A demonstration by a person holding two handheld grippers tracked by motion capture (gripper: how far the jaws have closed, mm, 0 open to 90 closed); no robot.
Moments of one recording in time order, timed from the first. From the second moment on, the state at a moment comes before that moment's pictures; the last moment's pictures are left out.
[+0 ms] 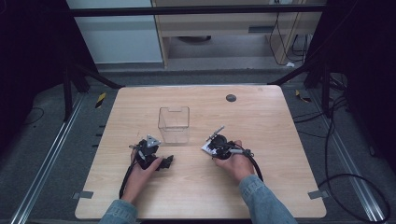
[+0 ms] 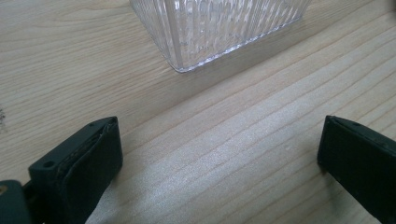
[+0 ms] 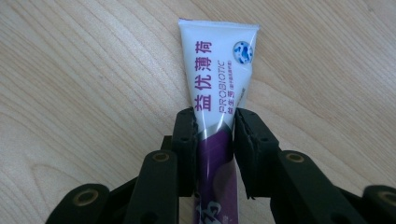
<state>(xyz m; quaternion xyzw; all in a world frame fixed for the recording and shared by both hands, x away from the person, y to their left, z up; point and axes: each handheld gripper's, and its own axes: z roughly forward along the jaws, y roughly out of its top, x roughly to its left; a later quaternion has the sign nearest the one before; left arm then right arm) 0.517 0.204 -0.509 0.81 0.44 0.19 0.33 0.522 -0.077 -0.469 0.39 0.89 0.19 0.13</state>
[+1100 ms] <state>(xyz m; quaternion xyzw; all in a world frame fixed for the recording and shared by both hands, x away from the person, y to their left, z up) 0.517 0.204 -0.509 0.81 0.44 0.19 0.33 0.522 -0.099 -0.448 0.42 0.87 0.22 0.13</state>
